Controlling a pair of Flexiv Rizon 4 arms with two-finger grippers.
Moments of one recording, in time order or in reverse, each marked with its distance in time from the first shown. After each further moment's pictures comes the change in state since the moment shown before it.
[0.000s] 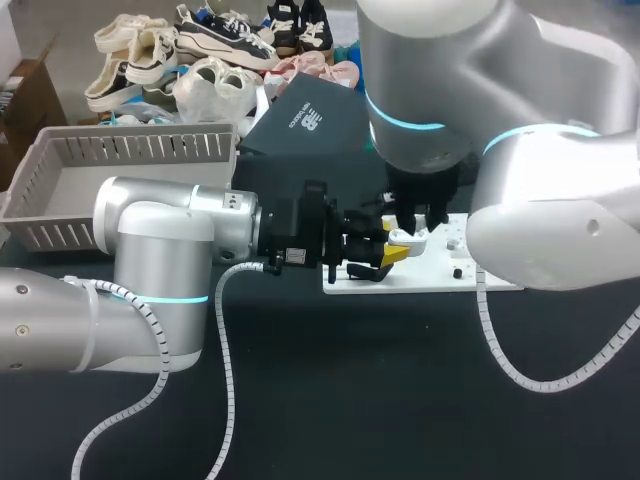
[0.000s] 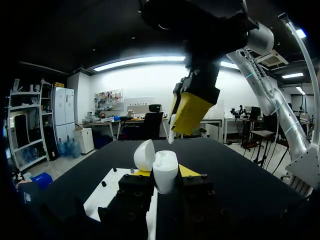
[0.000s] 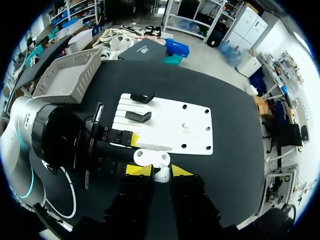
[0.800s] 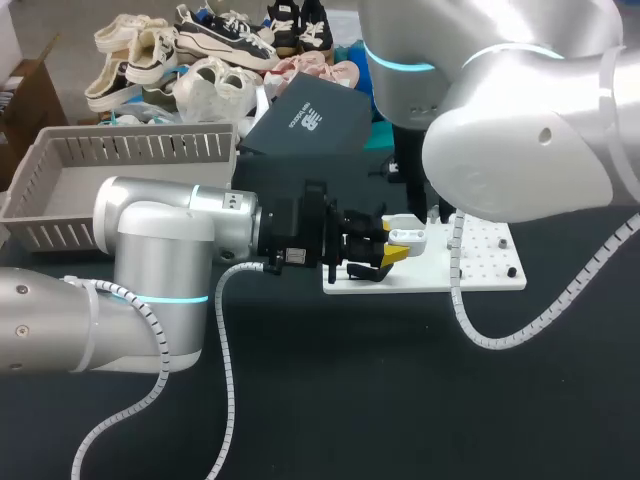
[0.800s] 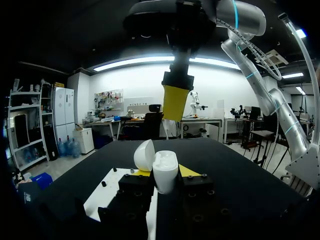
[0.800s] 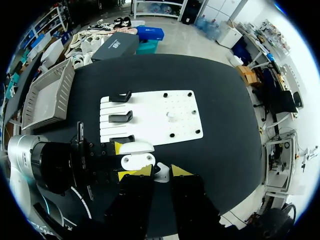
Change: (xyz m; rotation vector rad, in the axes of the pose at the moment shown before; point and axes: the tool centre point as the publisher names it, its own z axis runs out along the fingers) left arm 0.000 0.000 0.000 0.000 0.000 0.000; right arm -0.003 -0.015 -0.012 0.073 0.137 0.184
